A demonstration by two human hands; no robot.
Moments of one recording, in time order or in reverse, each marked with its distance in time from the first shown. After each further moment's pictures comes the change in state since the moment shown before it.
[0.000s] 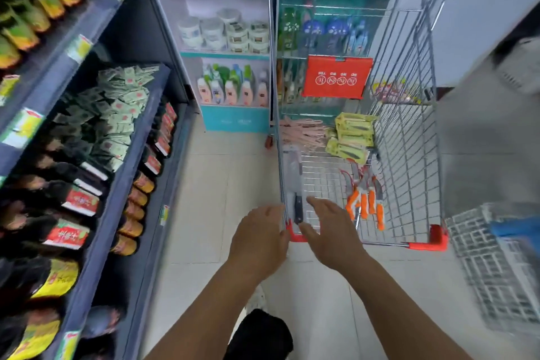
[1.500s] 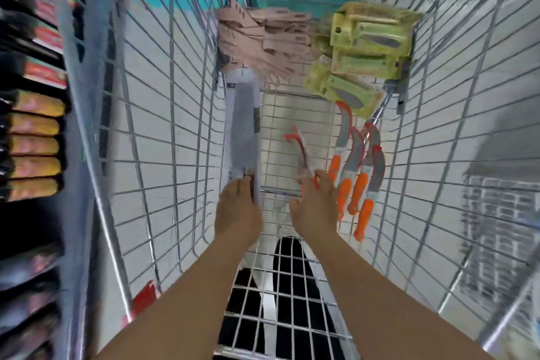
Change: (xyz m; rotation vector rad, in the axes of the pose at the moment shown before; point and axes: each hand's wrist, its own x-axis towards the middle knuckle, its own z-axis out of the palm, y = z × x) left_hand 0.248 -0.010 0.268 0.019 -0.242 -0.577; right_hand 0.234 0.253 0.104 -0.037 -0.281 0.311
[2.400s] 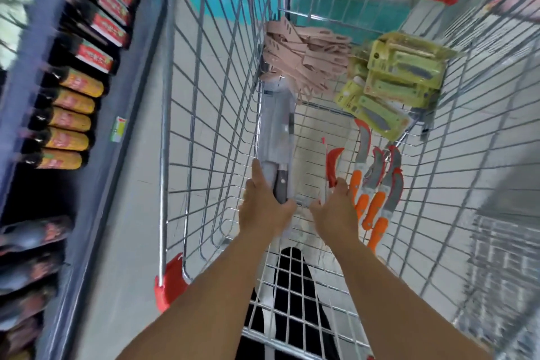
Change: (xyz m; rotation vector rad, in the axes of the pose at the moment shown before) left_hand -0.016 0.018 -0.020 -0.441 0.059 -0.193; right_hand -0.004 -0.014 -0.017 0.109 -0.032 0.079
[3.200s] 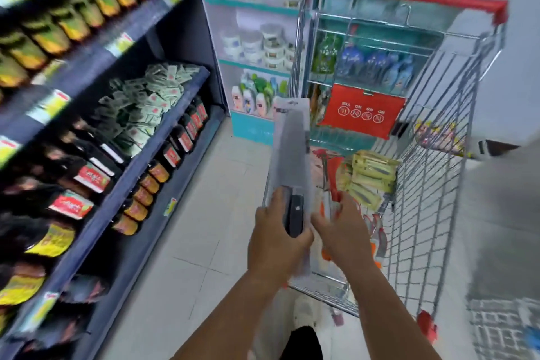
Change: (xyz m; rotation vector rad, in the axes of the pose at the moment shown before) left_hand -0.210 -0.001 -0.173 -0.227 0.297 0.490; right_hand -0.244 -0.106 -0.099 0.378 0.317 -0.461
